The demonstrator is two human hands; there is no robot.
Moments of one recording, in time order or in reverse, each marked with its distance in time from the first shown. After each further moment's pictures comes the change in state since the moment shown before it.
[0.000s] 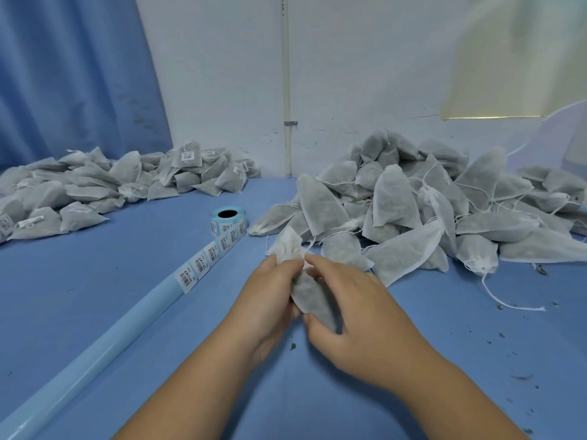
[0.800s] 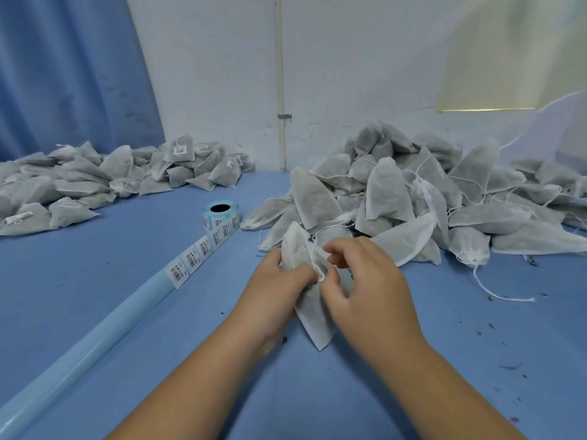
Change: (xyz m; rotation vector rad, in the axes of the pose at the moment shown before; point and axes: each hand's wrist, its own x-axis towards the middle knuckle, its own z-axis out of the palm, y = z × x) left_hand 0.002 -0.010 0.010 0.258 0.004 0.017; right_hand 0.003 0.010 0.005 -0.058 0.417 0.124
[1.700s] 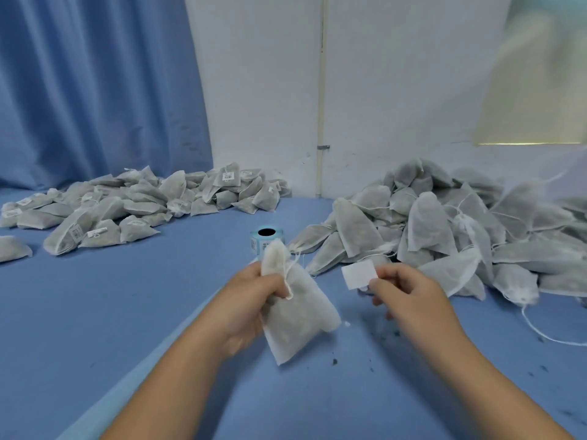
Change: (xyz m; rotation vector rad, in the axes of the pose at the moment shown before) left_hand -0.016 0.034 -0.100 -0.038 0.022 -0.053; right_hand 0.023 -0.012 0.000 0.593 -0.181 0.582
